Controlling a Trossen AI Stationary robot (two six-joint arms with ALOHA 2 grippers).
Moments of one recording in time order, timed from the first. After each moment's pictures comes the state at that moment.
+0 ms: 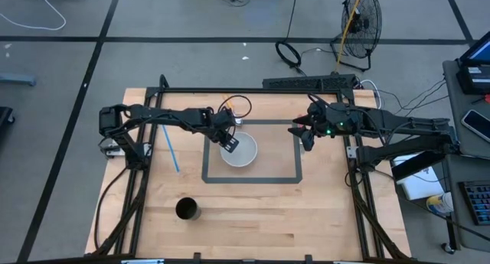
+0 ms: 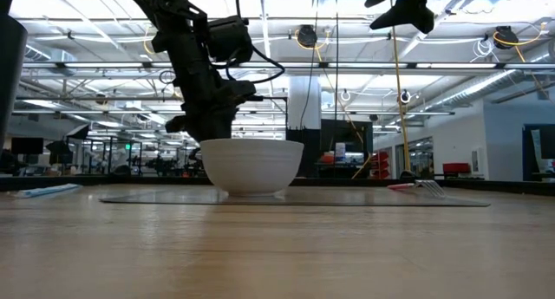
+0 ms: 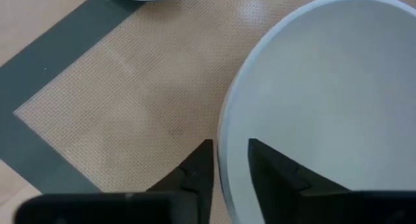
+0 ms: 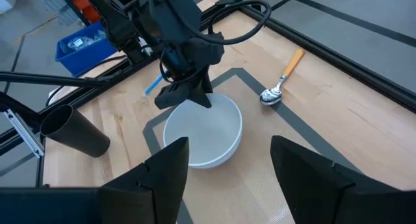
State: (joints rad) left arm 0.26 1.68 1.07 -0.53 0.02 -0.60; right arm -0.07 0.97 1.03 -0.57 0.18 0.50
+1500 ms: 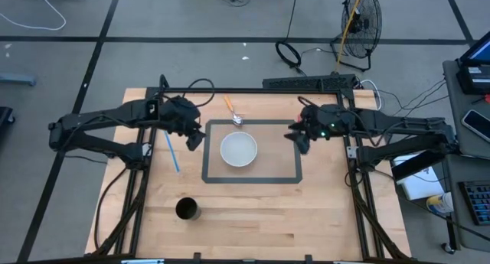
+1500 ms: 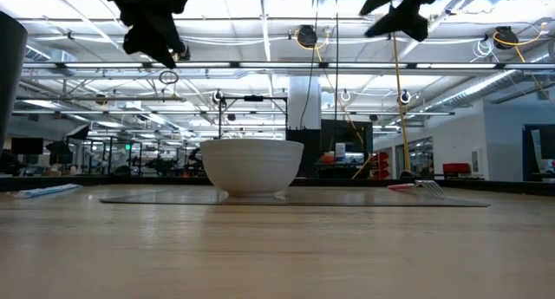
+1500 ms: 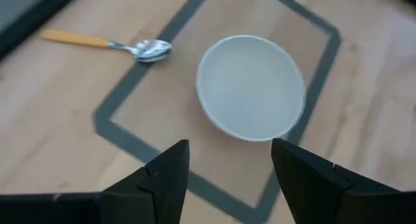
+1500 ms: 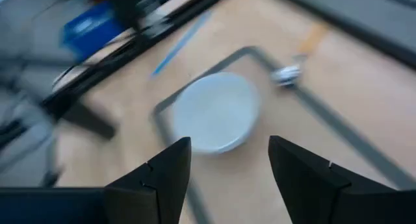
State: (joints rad) left arm 0.22 1.09 1.07 -0.85 -0.02 -0.37; right arm -0.09 1.04 1.03 -0.57 0.11 0.54
